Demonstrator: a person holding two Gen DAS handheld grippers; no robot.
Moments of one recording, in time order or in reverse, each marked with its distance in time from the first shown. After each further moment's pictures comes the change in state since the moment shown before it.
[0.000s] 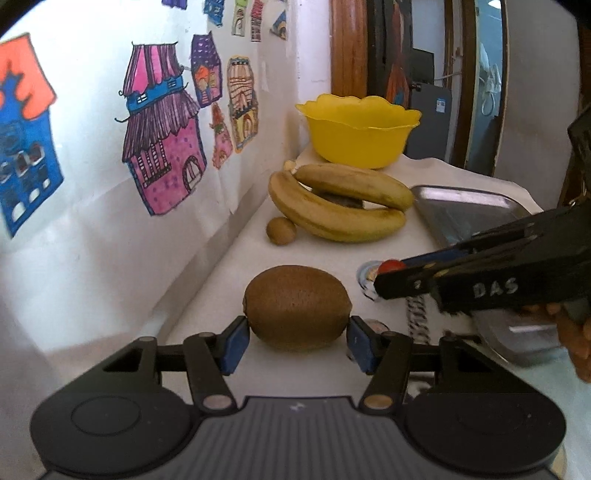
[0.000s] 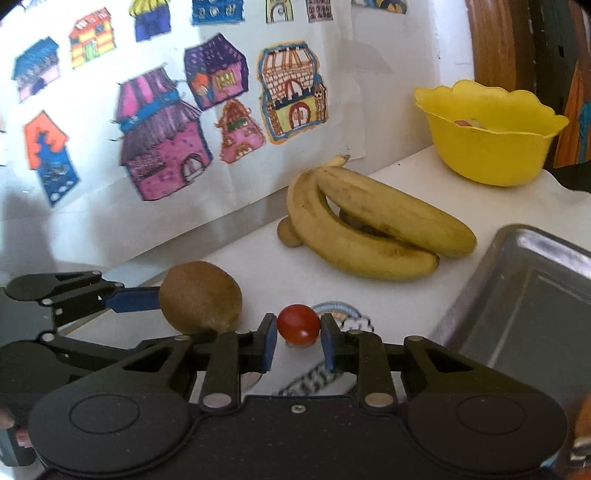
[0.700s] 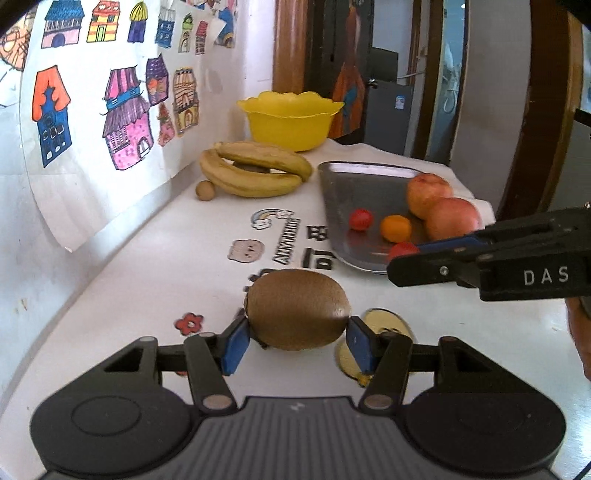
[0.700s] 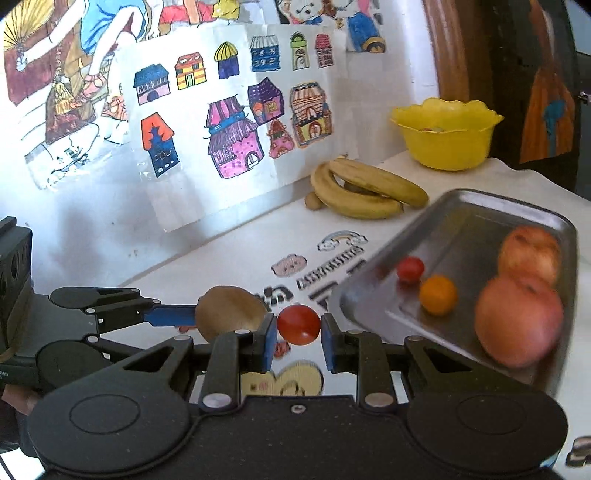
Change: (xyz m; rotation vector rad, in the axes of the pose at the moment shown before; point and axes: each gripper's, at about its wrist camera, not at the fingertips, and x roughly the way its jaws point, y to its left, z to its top) left arm -0.091 -0.070 -0.059 0.003 0.002 -0.106; right arm -0.138 0.034 -0.090 0.036 -0.072 -0.010
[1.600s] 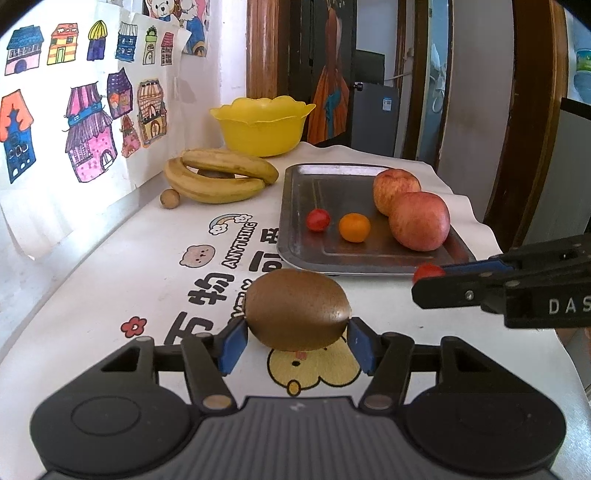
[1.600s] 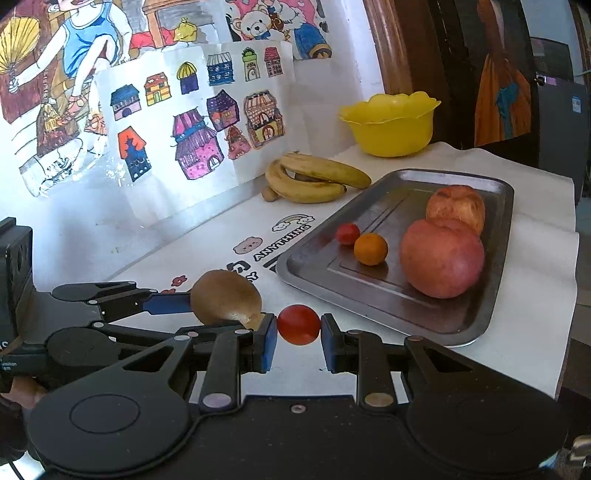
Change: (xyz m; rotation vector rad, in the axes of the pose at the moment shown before) left arm 0.011 -0.042 -0.004 0.033 -0.023 0.002; right arm -0.036 -0.025 -0.034 0.080 -0.028 -0.073
